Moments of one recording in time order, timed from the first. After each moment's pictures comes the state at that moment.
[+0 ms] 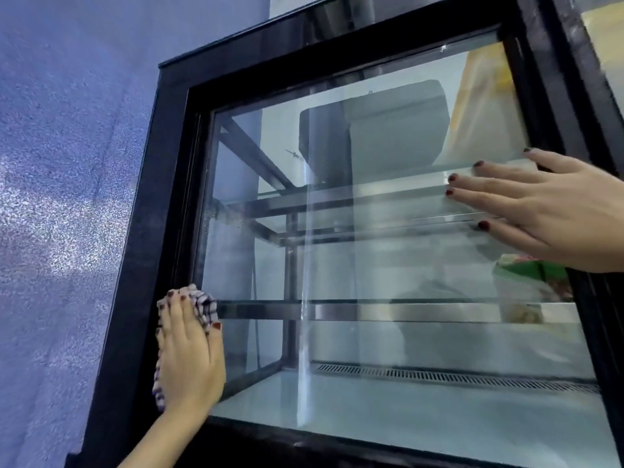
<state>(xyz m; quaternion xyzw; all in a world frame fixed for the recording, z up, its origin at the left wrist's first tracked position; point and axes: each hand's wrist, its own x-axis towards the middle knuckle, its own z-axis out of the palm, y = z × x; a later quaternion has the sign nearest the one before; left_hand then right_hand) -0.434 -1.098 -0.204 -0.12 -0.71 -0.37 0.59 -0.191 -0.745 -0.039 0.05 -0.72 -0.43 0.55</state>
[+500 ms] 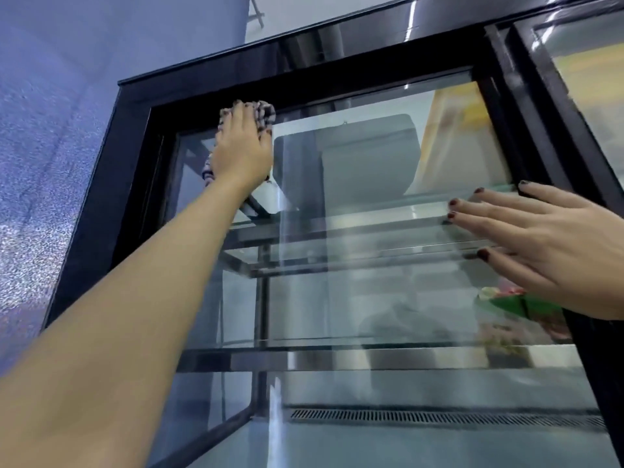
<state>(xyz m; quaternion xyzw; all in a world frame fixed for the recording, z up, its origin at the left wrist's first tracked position) -0.395 -1.027 0.123 -0.22 -0.65 -0.30 0.66 -0.189 -0.743 -0.037 0.03 -0.73 -0.37 0.58</state>
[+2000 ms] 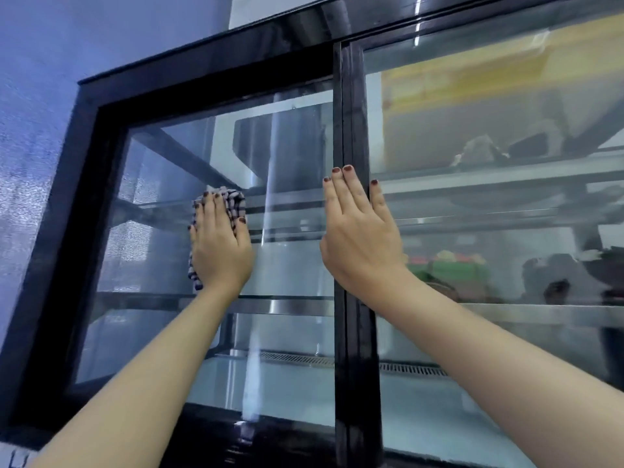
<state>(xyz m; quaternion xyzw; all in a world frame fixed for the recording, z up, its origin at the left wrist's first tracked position) -0.303 -0.888 -0.068 -0.13 -0.66 -0.37 0.64 -0.163 -0.731 -0.066 0.03 -0.75 -0.18 0.64</state>
